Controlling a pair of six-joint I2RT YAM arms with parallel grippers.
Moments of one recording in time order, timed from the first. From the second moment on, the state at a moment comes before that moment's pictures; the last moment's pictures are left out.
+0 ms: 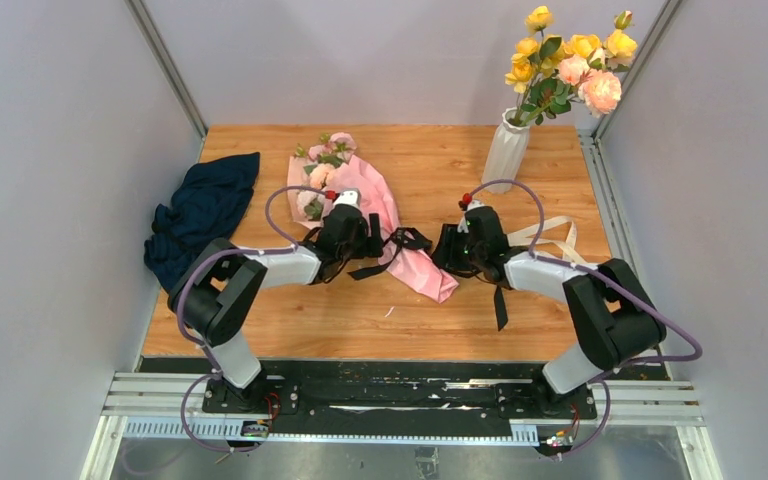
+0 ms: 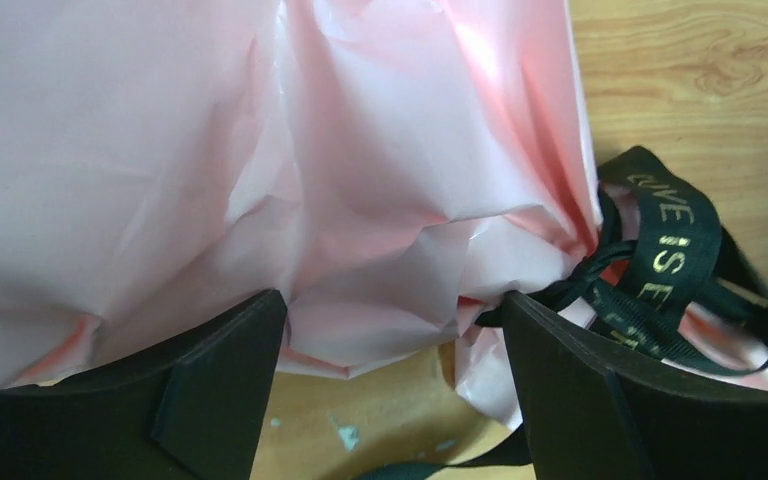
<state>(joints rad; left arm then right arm) -0.59 1.68 0.77 0.28 -0.20 -0.50 0.44 1.52 0.69 0.14 -0.16 0.44</state>
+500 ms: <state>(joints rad) -0.58 1.81 1.03 0.23 -0.22 -0.39 0.72 1.62 0.71 0.21 -0.10 0.48</state>
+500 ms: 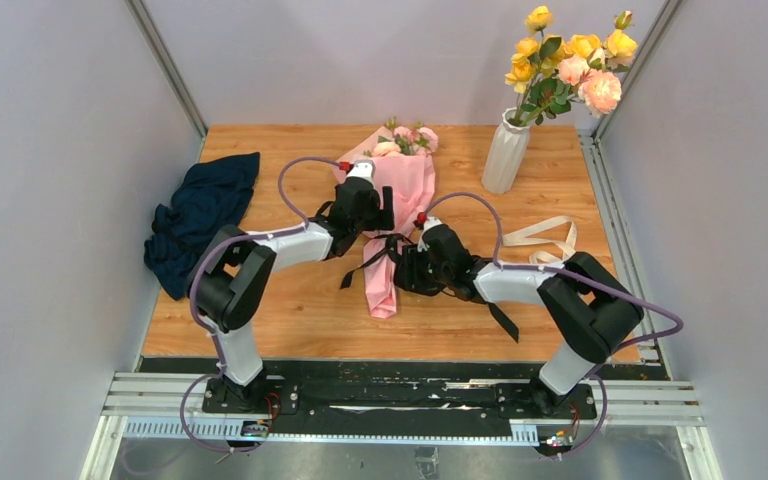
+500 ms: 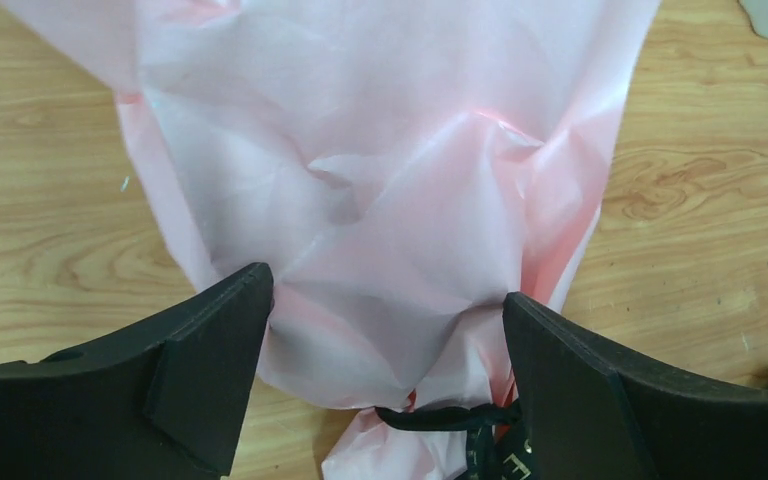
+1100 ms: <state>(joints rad) -0.60 1.43 0.86 -0.12 -0.22 -0.11 0.71 1.37 0.75 0.13 -0.06 0.44</state>
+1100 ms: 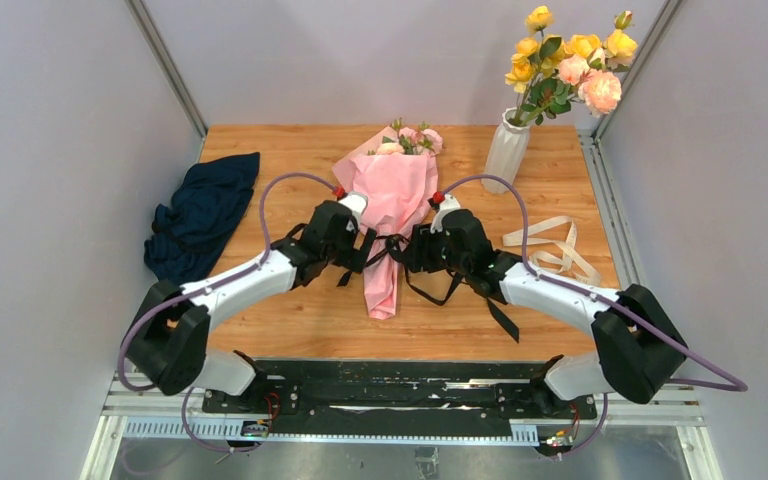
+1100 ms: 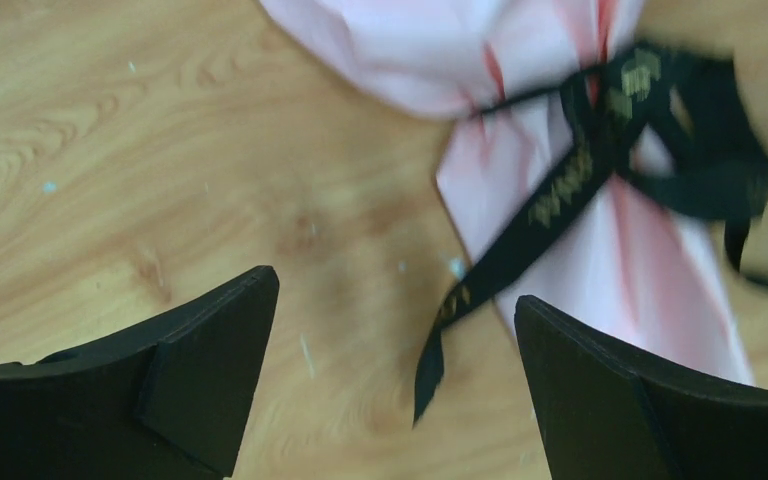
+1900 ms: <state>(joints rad) -0.77 1.44 0.77 -0.24 -0.32 0.08 0.69 1.37 0.74 0.12 -0.12 0.42</state>
